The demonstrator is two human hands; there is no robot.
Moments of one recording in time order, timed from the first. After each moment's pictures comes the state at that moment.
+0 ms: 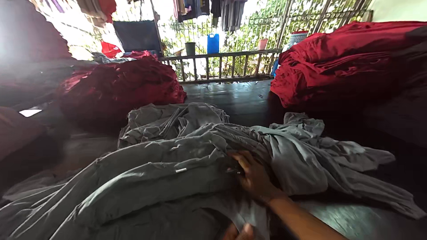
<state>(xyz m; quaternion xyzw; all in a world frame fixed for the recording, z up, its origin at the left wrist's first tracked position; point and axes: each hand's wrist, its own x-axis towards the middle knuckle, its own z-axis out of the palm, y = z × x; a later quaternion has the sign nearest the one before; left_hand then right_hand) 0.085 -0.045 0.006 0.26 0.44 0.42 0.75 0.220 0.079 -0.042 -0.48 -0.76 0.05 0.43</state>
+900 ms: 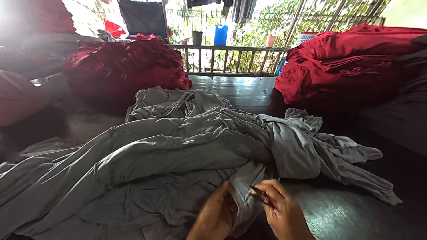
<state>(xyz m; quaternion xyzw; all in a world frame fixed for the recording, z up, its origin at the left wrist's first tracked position) 0.054 -0.029 0.004 0.08 0.38 0.38 0.84 0.217 -0.047 -0.013 -0.54 -0.74 0.06 0.39</state>
